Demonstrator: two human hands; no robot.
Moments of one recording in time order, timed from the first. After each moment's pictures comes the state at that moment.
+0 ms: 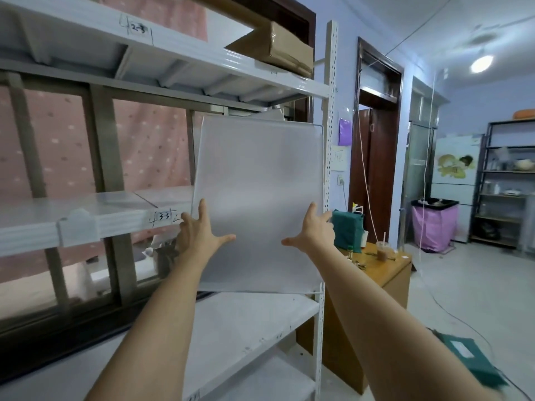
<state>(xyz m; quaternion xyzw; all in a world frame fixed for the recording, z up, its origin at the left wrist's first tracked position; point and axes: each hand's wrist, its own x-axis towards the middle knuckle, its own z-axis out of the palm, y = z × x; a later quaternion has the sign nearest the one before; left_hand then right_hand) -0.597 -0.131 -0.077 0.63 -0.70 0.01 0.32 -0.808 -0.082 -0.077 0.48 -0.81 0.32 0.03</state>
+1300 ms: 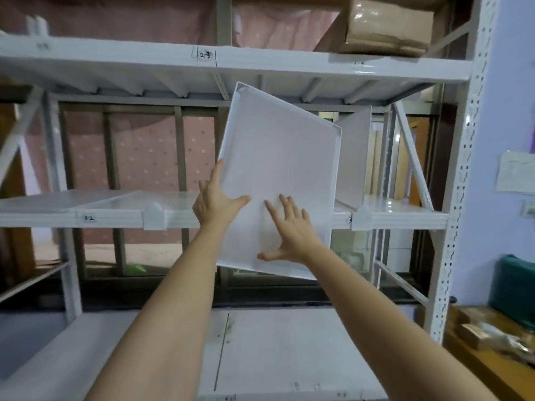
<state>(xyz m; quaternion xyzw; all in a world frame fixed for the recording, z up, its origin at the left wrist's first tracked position) -0.661 -0.146 -0.010 0.68 -0.46 0.10 0.57 -0.818 -0.204 -0.056 0.88 -0.40 0.22 0.15</state>
